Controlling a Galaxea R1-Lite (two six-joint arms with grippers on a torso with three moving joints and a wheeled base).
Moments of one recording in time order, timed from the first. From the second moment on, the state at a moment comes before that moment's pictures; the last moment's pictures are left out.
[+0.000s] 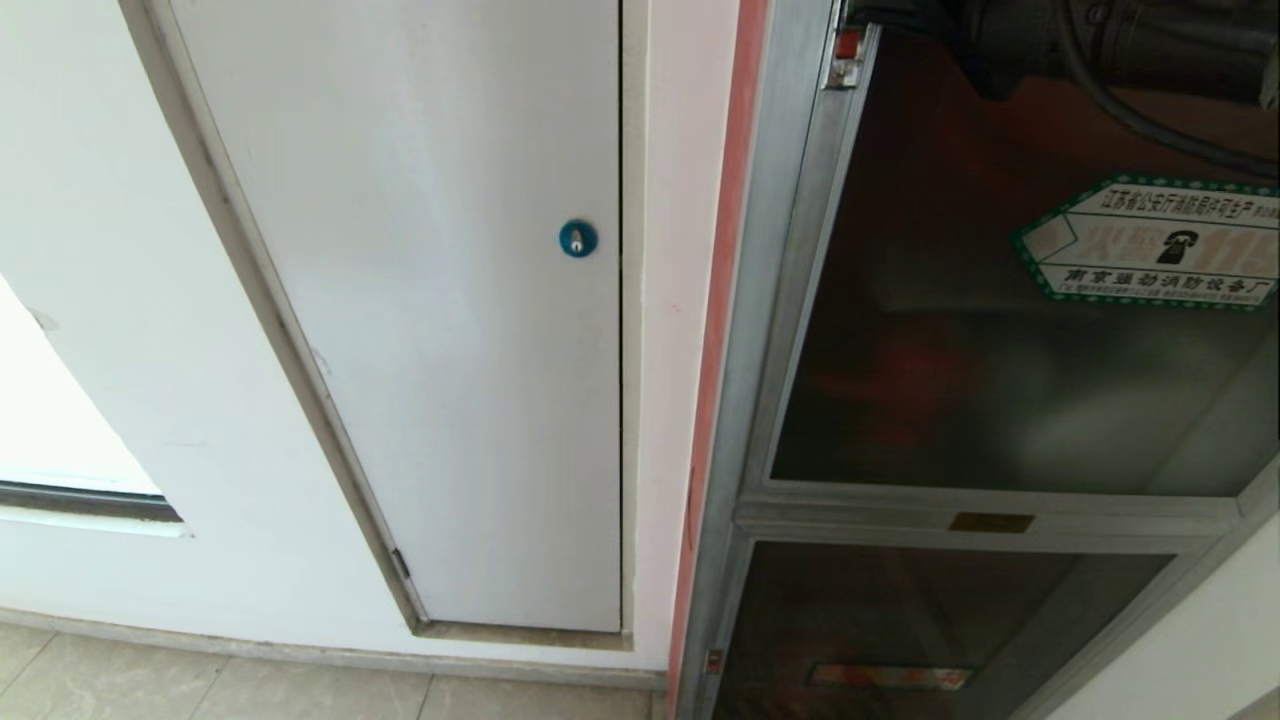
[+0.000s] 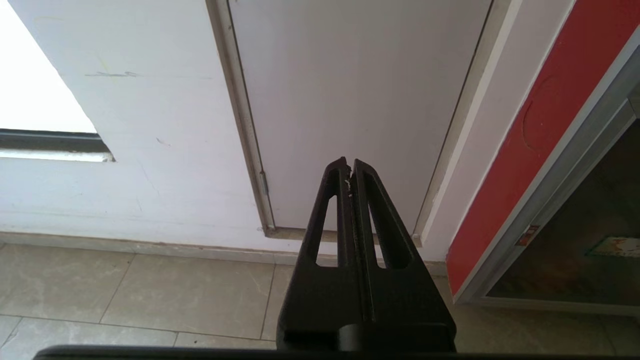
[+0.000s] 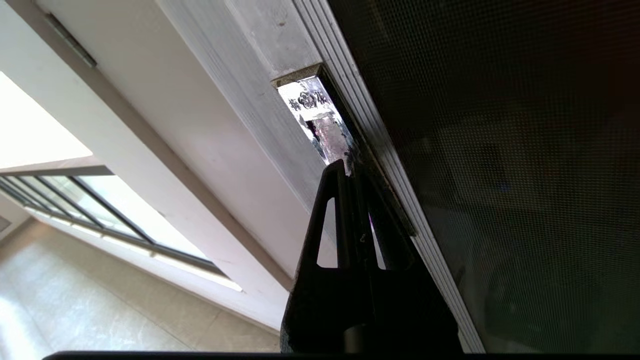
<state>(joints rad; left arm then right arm) -0.01 0.00 0.00 0.02 0.00 -0.01 0.39 1.77 -1.95 0.06 0.00 0.46</state>
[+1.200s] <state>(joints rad) -0.01 0.00 0.00 0.02 0.00 -0.01 0.39 1.79 -1.96 0.06 0.00 0.45</state>
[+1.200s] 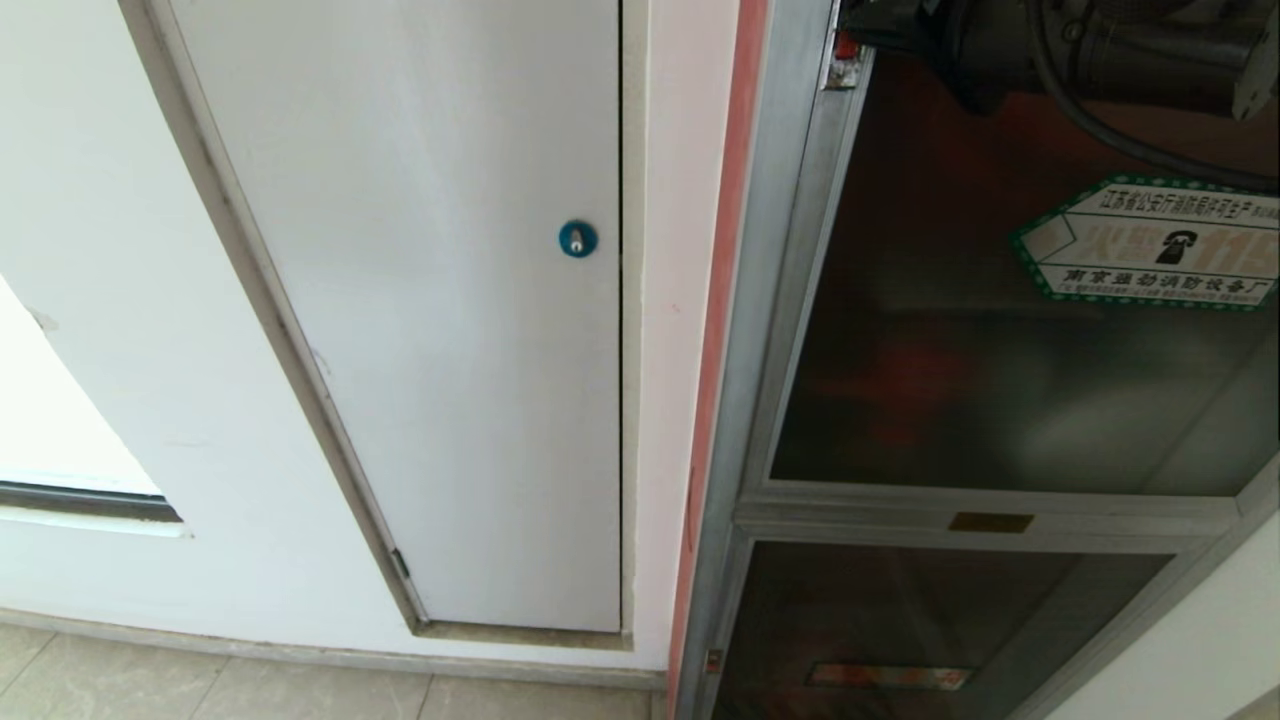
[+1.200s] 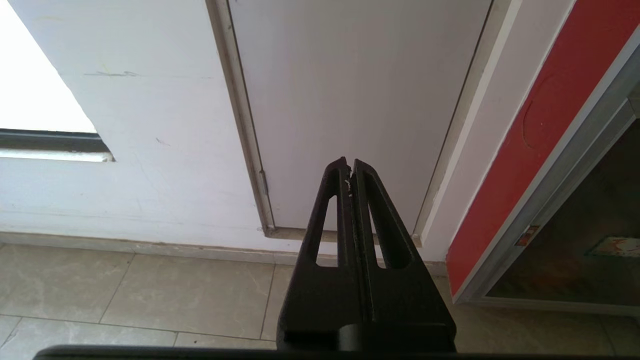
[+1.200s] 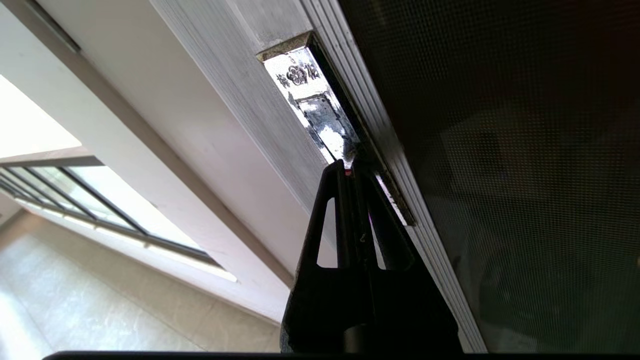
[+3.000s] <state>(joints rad) -0.01 0.00 0.00 0.02 0.00 -0.01 0.47 1.37 -1.61 0.06 0.01 0.43</state>
